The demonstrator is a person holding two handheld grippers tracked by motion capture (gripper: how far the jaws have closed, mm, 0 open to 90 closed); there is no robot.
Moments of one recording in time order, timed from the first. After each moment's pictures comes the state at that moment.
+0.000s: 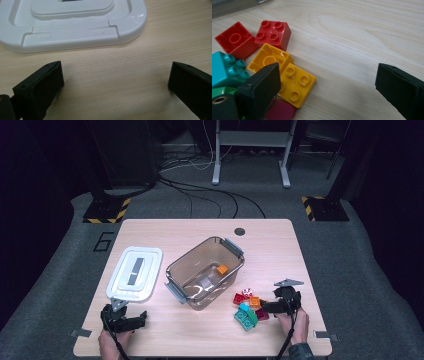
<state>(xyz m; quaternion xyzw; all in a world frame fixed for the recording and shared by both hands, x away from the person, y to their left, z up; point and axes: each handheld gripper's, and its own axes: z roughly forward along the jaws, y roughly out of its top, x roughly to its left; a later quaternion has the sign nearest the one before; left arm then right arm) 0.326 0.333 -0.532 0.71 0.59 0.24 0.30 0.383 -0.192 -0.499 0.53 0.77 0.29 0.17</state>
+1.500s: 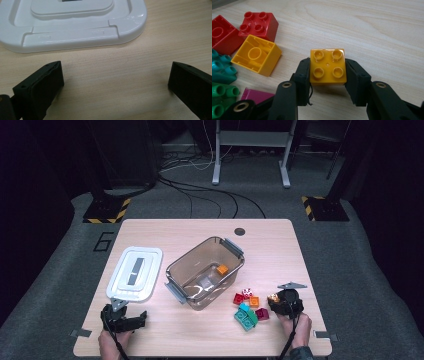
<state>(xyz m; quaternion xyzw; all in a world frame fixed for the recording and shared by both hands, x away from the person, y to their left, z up) 0.326 0.333 -0.532 0.71 0.59 0.24 0.30 0.376 -0.200 -0.507 0.57 0.75 0.28 0.18</state>
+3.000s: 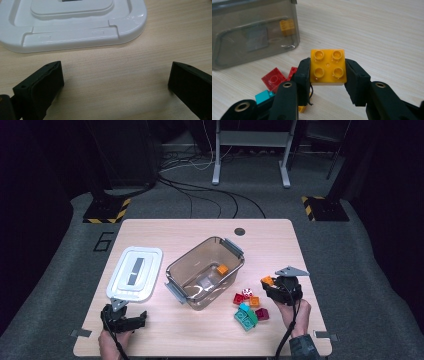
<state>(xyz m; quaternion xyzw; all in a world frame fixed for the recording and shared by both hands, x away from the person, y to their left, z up) 0.326 0.333 -0.532 0.71 0.59 0.24 0.30 0.381 -0.180 -0.436 0.49 0.76 0.36 0.22</state>
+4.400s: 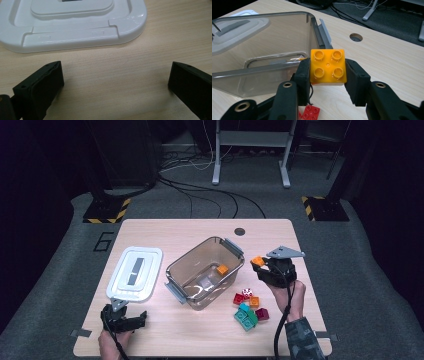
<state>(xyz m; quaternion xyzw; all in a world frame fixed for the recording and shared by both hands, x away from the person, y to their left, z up) 0.326 0.333 -0.532 0.71 0.59 0.24 0.30 0.394 -0.148 -0.368 0.43 0.77 0.40 0.24</state>
